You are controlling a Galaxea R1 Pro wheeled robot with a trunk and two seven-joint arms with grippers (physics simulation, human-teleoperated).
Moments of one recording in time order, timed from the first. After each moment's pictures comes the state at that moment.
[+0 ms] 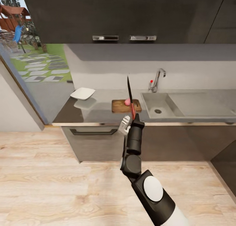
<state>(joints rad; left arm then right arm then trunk) -0.26 0.06 -0.10 -0.12 0.33 -0.21 0.14 -0.56 0.17 0.61 -1.48 1.49 0.81 -0.08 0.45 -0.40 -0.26</state>
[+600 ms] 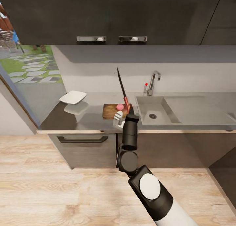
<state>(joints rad) -0.26 0.07 -0.10 -0.12 0.33 -0.21 0.14 -0.63 0.17 0.68 -1.51 1.64 0.82 0.07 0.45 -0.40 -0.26</state>
